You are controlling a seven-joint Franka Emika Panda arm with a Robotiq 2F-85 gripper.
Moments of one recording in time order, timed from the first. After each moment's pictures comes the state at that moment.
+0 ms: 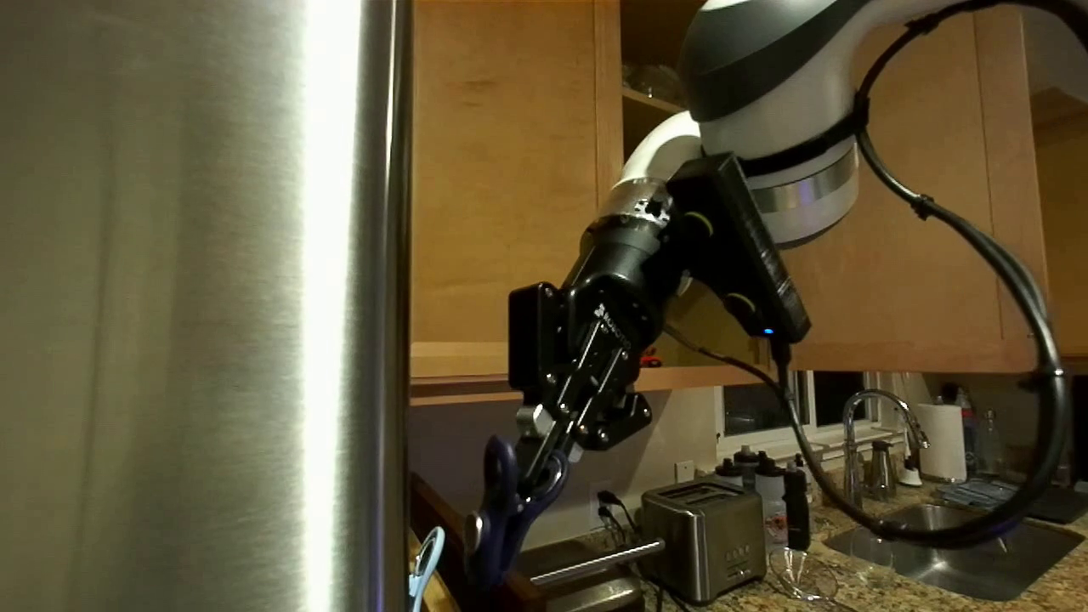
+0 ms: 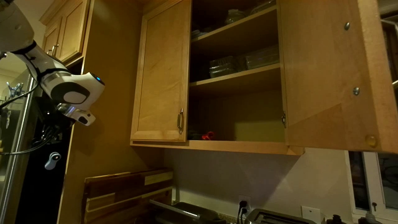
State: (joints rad) arm 0.30 -0.40 0.32 -2.22 0.87 2.04 0.19
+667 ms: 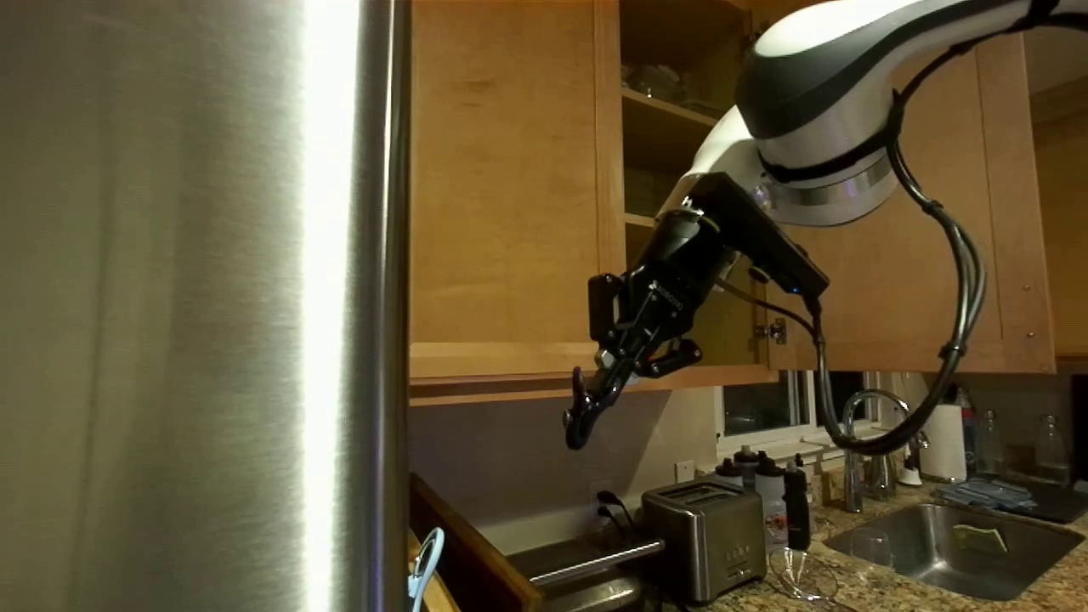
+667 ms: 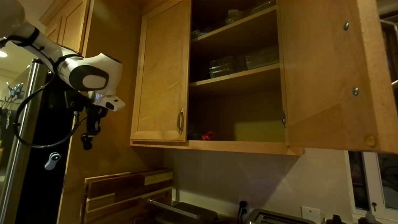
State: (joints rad) arm 0.10 -0.56 0.24 -2.28 0.68 2.10 0.40
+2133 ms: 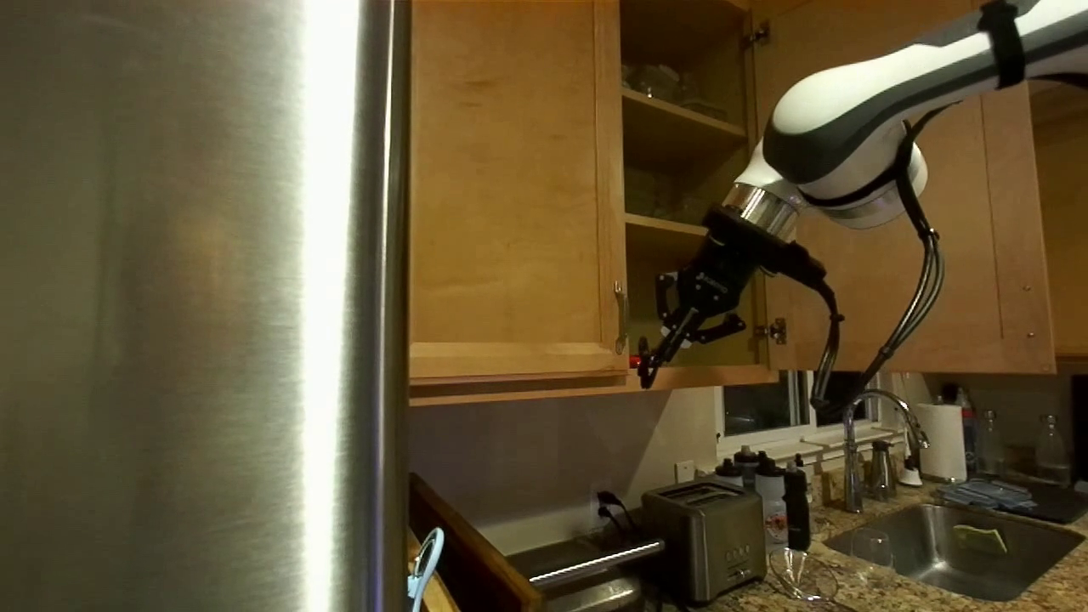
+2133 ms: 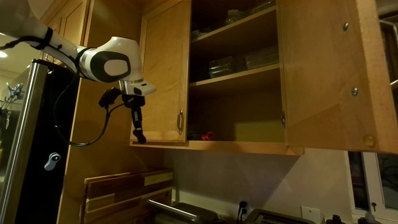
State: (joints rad) arm -0.12 -0.62 0.17 -2.30 0.40 2.26 0.67
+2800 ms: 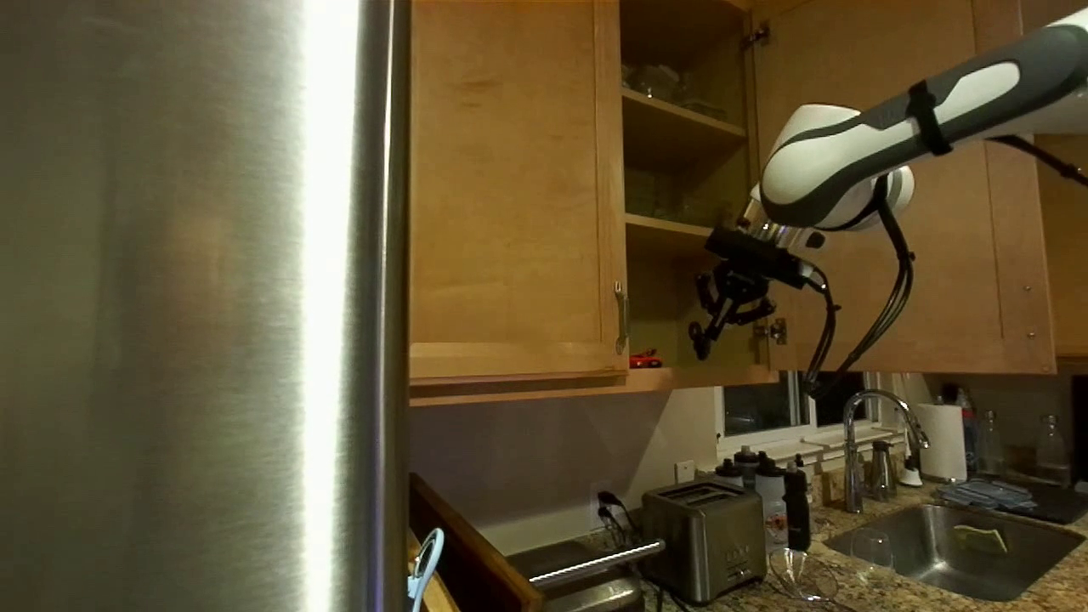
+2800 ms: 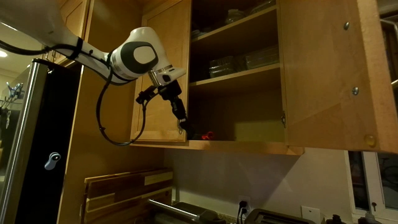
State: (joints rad) arm -0.35 -0.51 0.14 -2.19 0.05 2.39 0.93
